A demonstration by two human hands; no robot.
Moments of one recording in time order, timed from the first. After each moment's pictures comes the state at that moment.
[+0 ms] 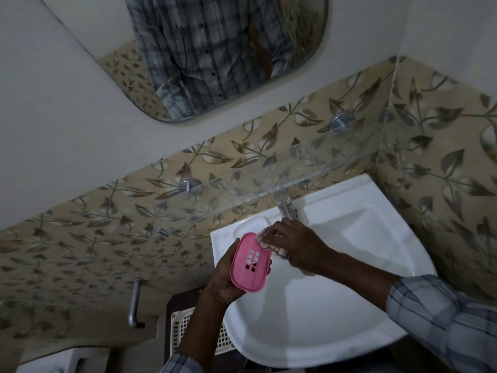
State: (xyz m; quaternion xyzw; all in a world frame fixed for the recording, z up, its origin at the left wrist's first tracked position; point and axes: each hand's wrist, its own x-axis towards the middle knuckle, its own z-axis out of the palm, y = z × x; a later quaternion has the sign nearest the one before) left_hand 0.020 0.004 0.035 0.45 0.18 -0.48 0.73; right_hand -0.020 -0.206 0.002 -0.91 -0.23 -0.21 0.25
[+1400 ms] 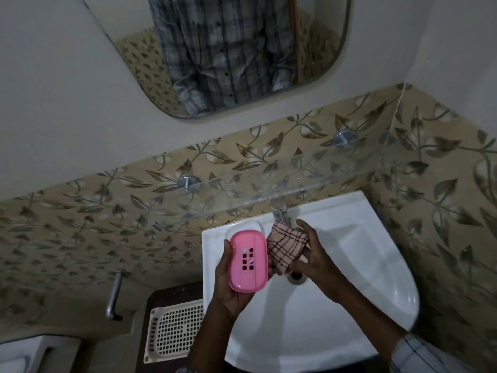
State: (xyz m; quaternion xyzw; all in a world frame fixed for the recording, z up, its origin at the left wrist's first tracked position) left_hand -0.008 -0.017 0.021 0.34 0.14 -0.39 0.84; right_hand -0.063 -0.223 -0.020 -0.63 0.08 0.03 0.78
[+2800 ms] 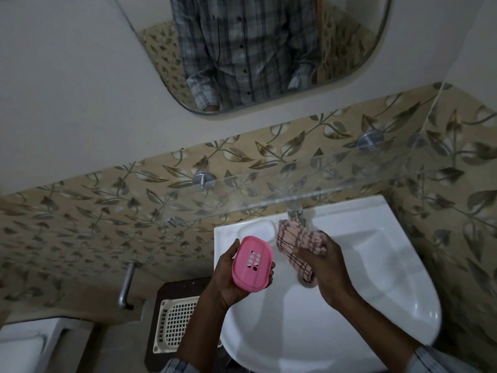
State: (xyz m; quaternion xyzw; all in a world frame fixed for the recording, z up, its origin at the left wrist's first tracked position) left_hand 0.022 0.006 0.038 0.37 0.27 -0.47 0.76; right_hand -0.047 -0.193 0.004 -0.57 0.21 -0.09 0.79
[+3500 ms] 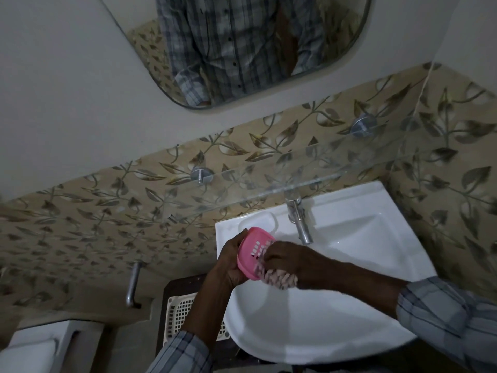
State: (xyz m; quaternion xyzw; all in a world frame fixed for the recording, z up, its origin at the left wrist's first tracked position) left_hand 0.034 -0.001 0.038 0.46 0.26 -0.47 0.70; right_hand -0.032 -0.195 0.010 -0.88 -0.38 -0.10 0.27
